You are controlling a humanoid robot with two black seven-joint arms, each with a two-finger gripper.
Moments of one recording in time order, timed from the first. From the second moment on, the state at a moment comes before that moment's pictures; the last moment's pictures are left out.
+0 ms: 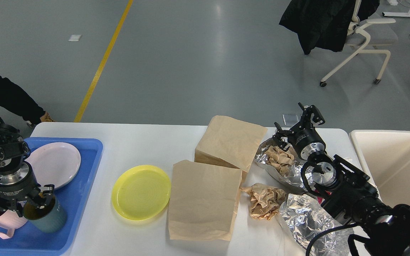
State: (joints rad) left arm -1.35 0.50 1.12 -0.76 0.20 -0.82 0.24; right arm 0.74 -0.02 0.81 0.25 0.01 0.36 0.26
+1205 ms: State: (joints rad) left arm -2.17 0.40 1.32 -1.16 0.08 -0.92 0.13; right arm 0.74 -0.02 0.81 0.25 0.01 0.36 0.26
